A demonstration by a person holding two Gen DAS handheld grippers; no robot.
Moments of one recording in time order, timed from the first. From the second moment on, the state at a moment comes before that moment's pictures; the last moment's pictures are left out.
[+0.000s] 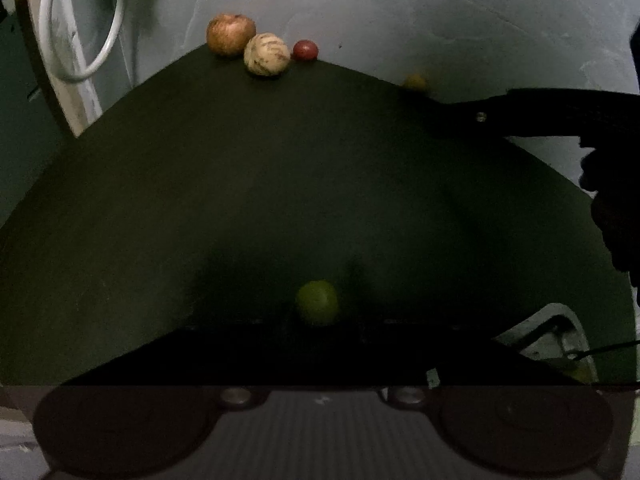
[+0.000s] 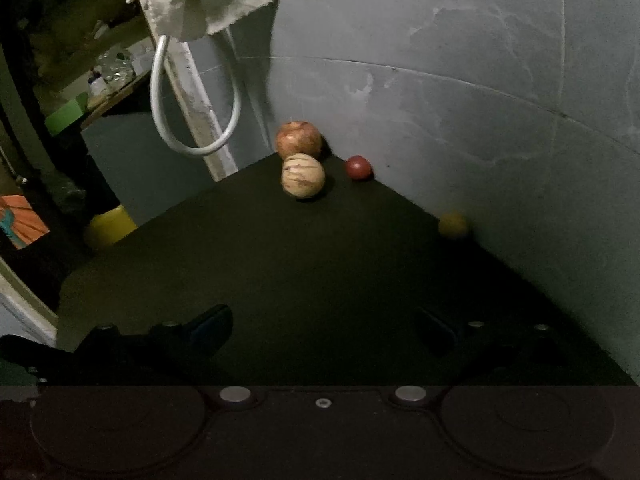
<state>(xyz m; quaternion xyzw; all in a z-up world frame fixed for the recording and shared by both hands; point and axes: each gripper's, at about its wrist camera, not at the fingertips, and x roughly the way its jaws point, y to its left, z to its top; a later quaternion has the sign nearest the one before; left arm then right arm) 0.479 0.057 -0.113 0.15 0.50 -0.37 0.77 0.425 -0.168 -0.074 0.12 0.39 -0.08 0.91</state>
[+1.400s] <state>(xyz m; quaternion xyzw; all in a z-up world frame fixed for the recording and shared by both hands) 0.517 -0.014 -0.131 0.12 0.44 -0.38 0.81 0.496 -0.239 -0.139 0.11 0.33 -0.24 0.91</state>
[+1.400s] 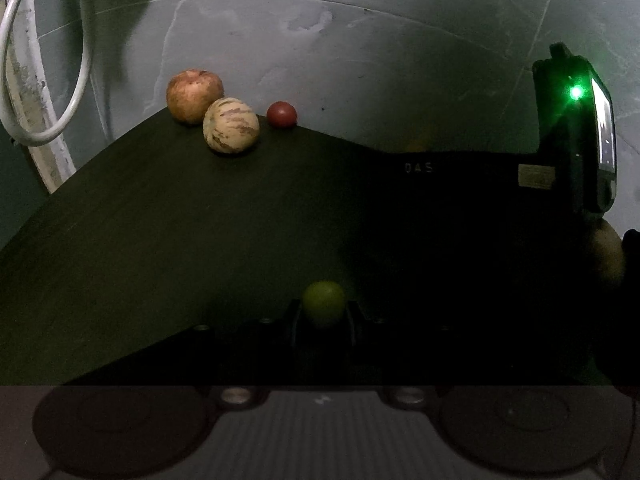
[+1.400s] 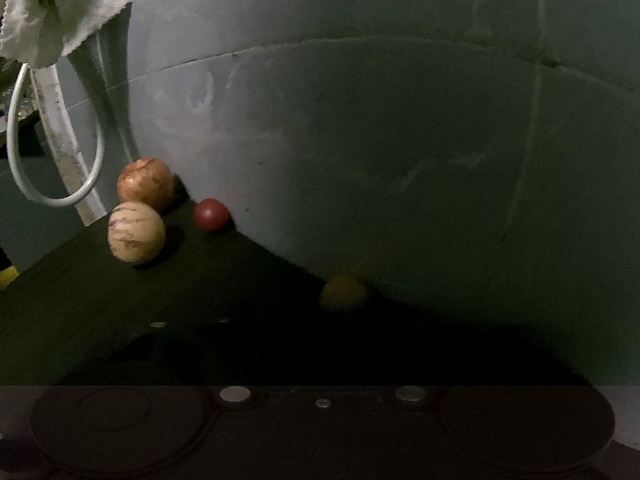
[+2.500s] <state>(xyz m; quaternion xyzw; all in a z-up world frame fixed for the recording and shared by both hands) 0.518 -0.001 -0.126 0.10 0.46 -0.37 0.80 0.450 -0.182 -0.095 0.09 0.35 -0.12 0.92</state>
